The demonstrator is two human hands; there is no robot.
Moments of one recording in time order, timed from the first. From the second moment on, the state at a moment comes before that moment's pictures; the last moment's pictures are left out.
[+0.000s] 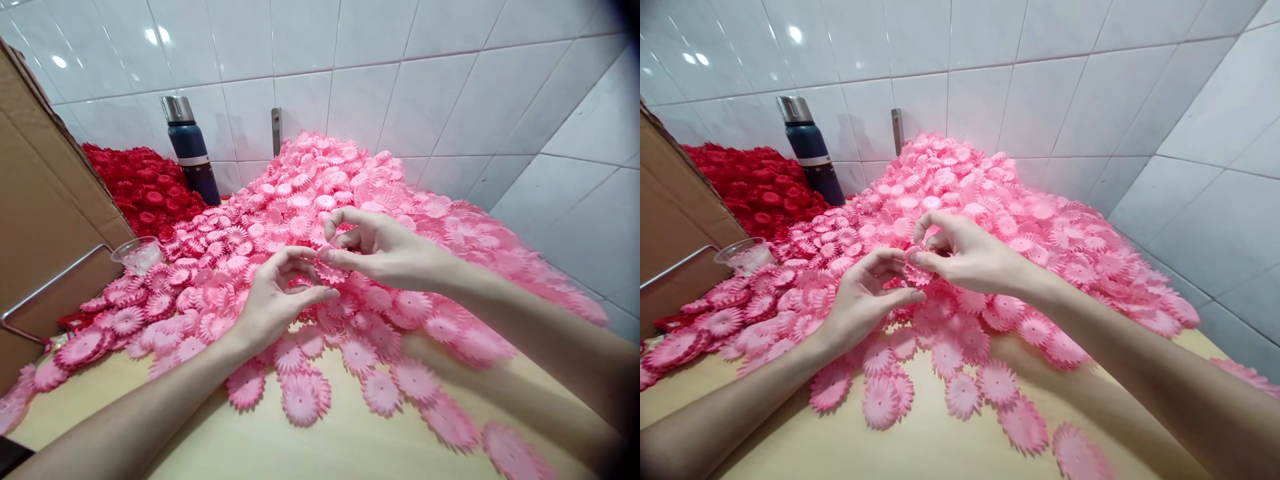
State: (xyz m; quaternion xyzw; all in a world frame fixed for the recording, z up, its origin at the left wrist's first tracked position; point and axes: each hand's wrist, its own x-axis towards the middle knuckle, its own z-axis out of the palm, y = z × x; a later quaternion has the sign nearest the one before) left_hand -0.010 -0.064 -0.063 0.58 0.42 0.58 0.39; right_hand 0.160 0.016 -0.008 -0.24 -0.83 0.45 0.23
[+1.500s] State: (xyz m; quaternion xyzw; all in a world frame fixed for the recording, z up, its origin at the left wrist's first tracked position) left_hand -0.004 -0.075 -0.059 0.60 0.37 0.47 0.53; right_hand 0.188 -0.008 -0.016 -0.29 -0.79 0.50 0.20
